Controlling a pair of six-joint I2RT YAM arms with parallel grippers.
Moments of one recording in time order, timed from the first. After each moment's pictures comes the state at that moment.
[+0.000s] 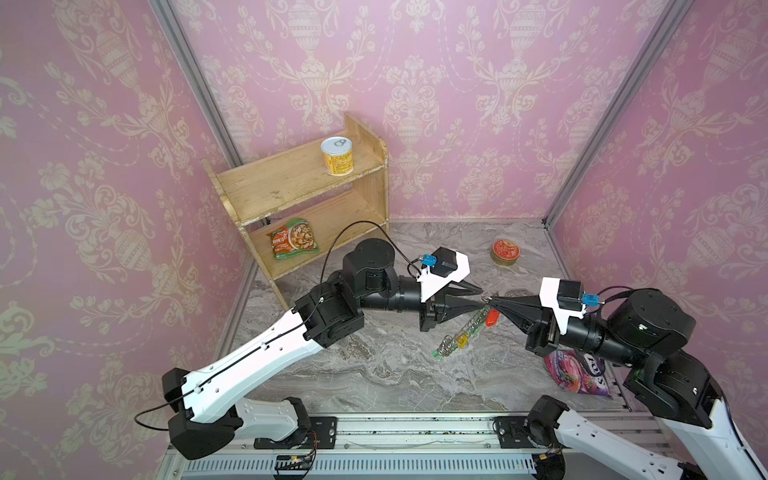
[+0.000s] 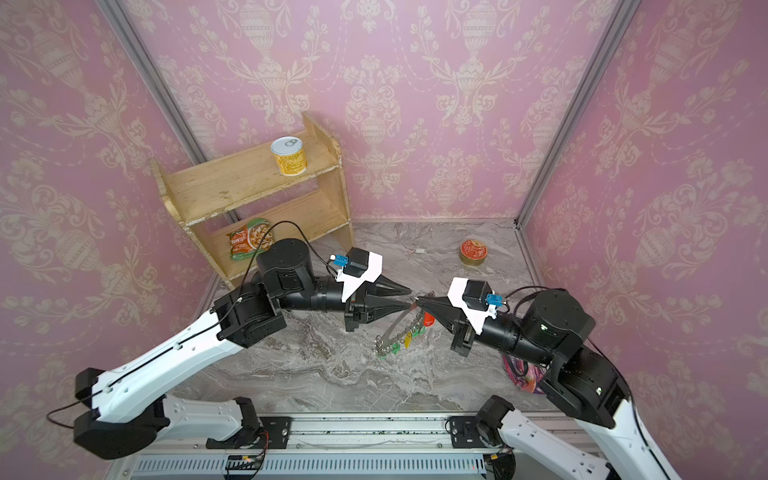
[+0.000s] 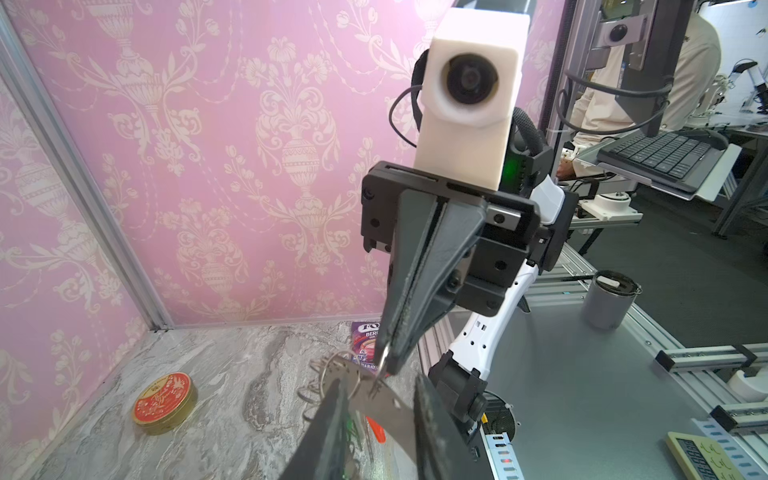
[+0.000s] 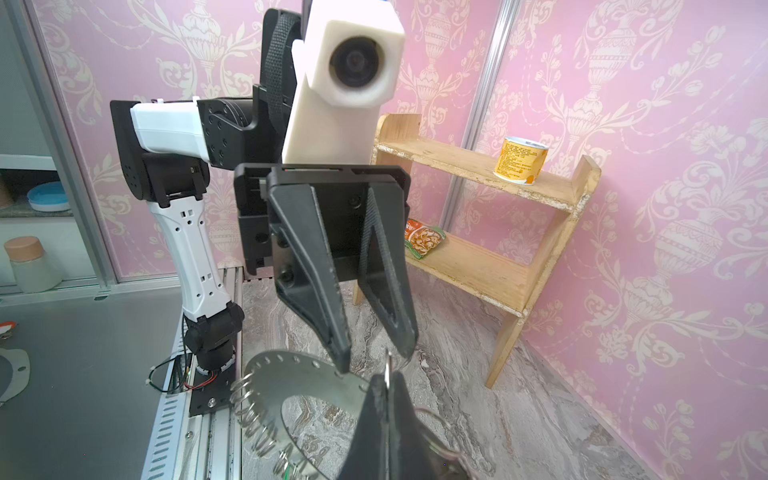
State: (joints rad) left arm -1.00 1.28 1.49 -0.26 0.60 0.07; right arm 0.69 0.68 1.24 -0.58 -0.40 -0.19
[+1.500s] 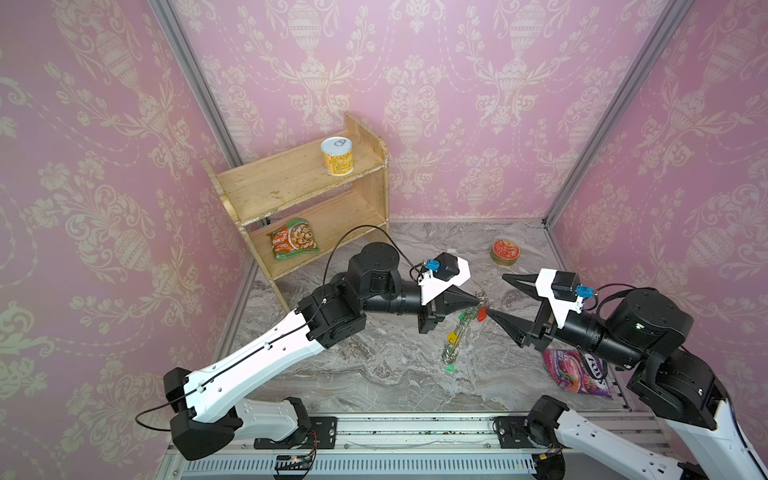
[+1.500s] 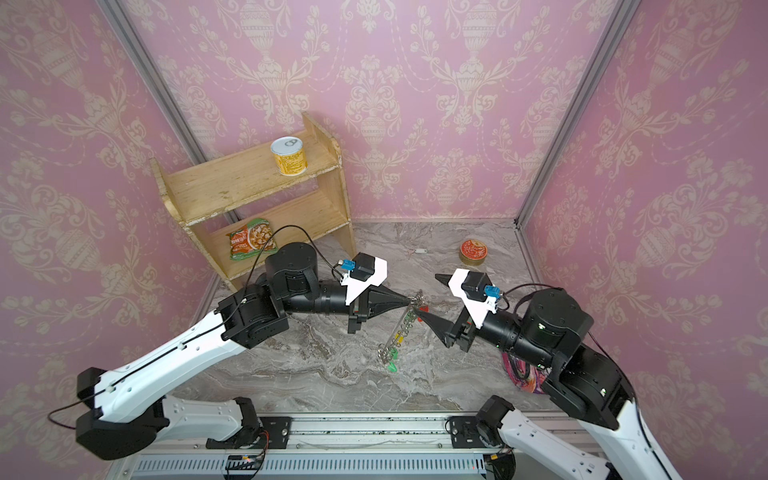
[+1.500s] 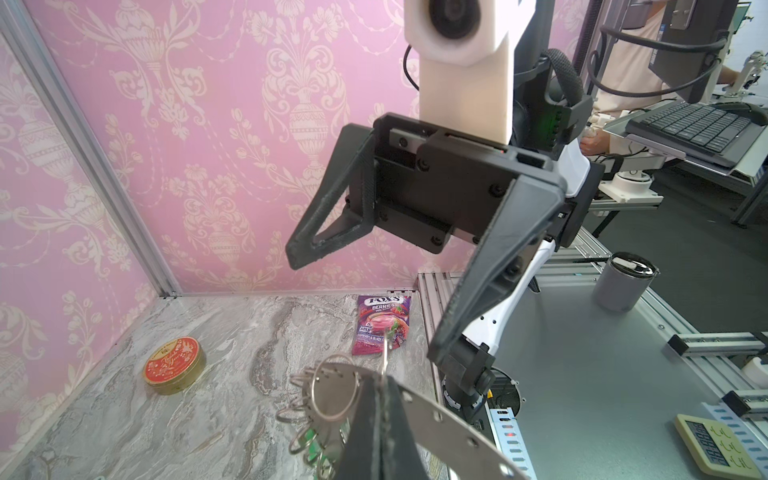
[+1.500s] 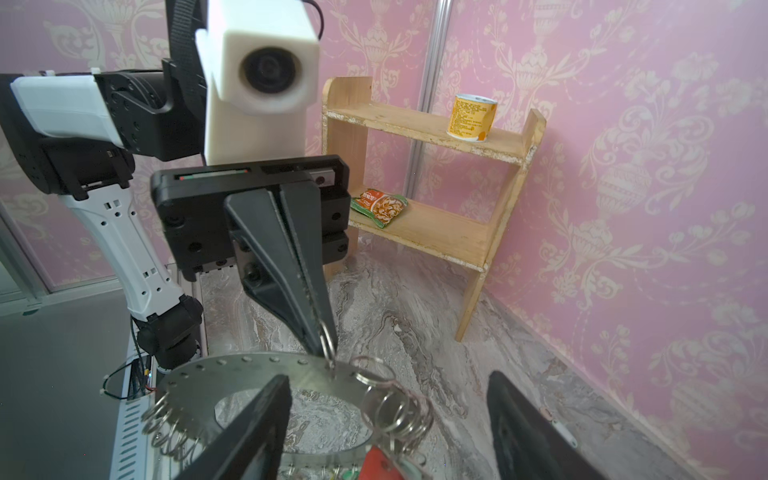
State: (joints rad) left arm -0.99 1.27 1.45 -0.32 0.54 0.10; right arm 0.69 0.68 1.26 -0.68 -0.22 -0.16
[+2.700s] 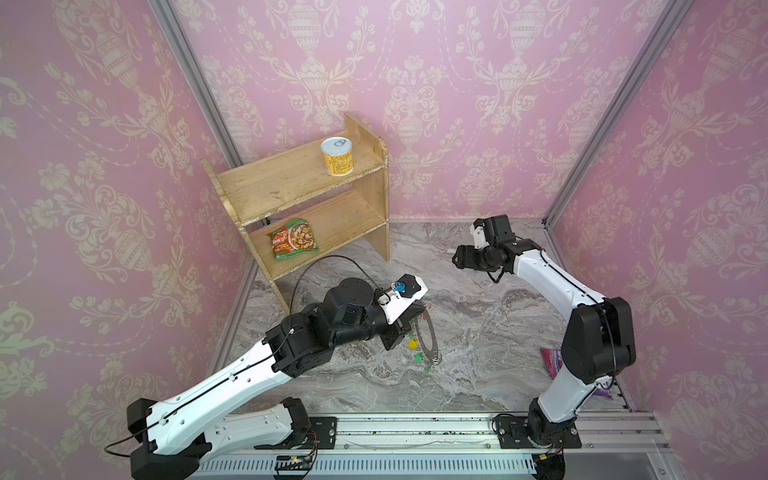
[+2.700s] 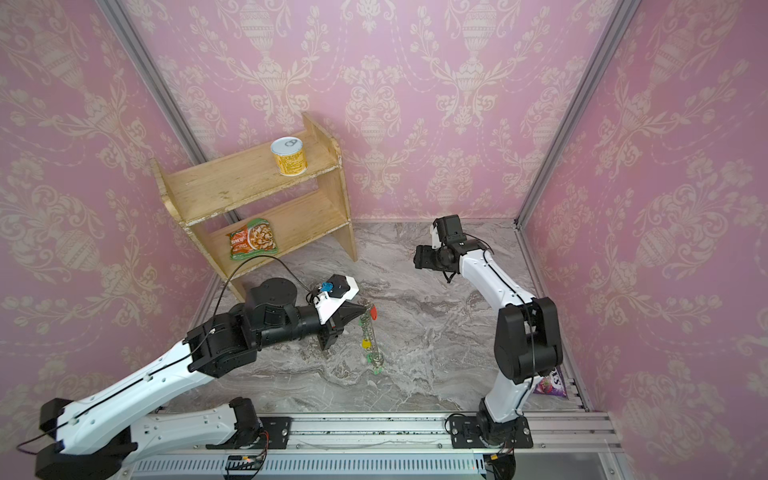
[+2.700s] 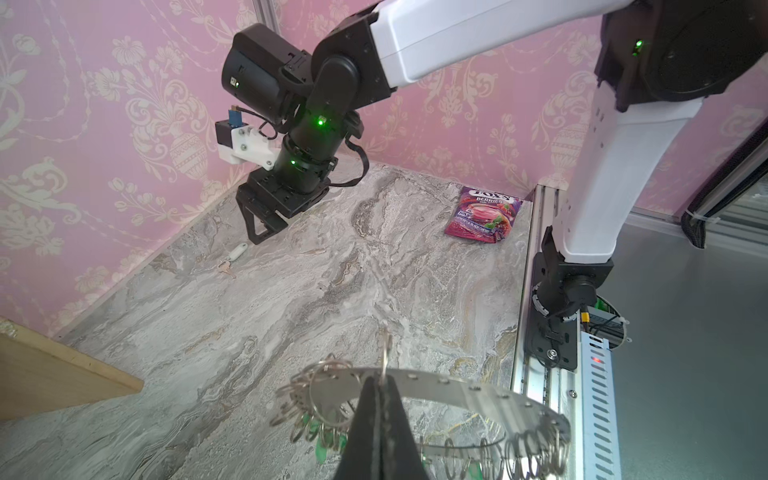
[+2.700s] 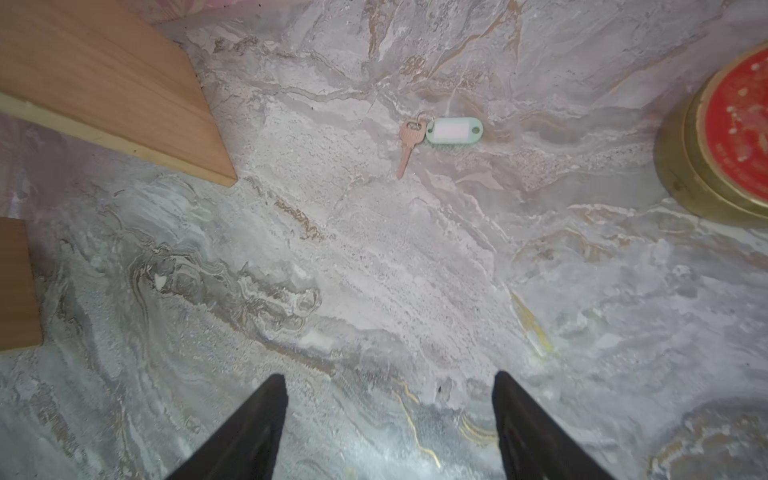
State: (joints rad) left arm -0.99 1.01 1.16 -0.52 0.10 0.06; right arm 0.22 1.78 1.44 -0.59 -0.15 0.29
